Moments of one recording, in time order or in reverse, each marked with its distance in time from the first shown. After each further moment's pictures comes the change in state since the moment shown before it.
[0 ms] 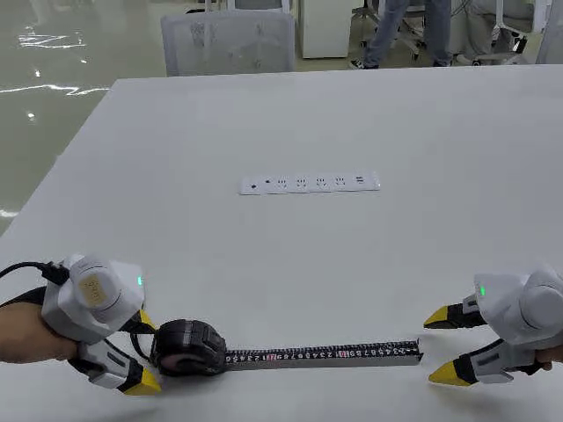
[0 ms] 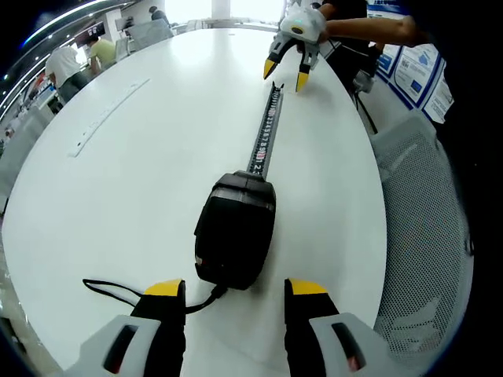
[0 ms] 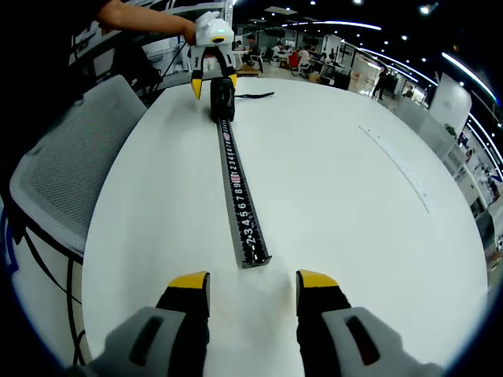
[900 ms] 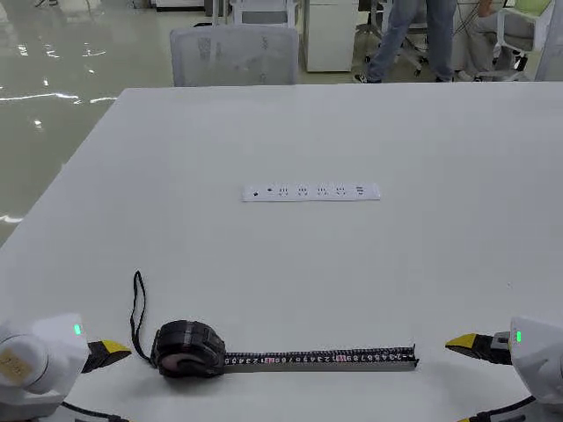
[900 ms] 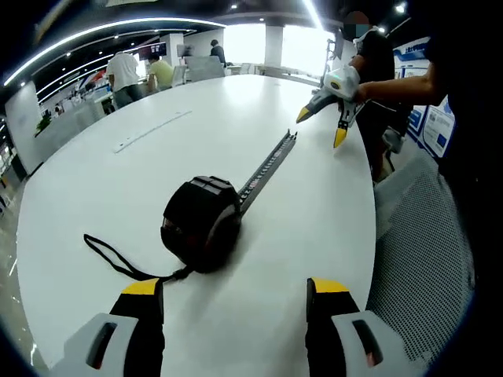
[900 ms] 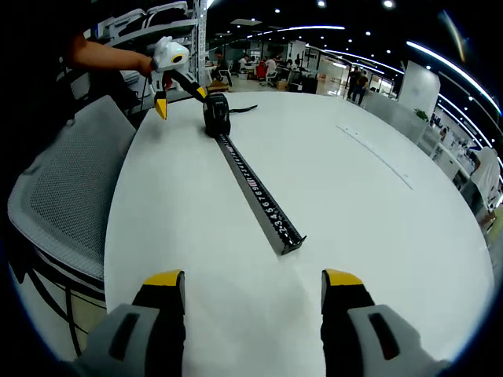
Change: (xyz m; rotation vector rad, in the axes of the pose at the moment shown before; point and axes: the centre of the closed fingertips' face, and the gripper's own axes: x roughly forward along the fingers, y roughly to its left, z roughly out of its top) left arm -0.022 -0.044 -0.007 -0.238 -0.308 0.166; right arm -0.018 0.042 0.001 0.150 -0.090 -0.124
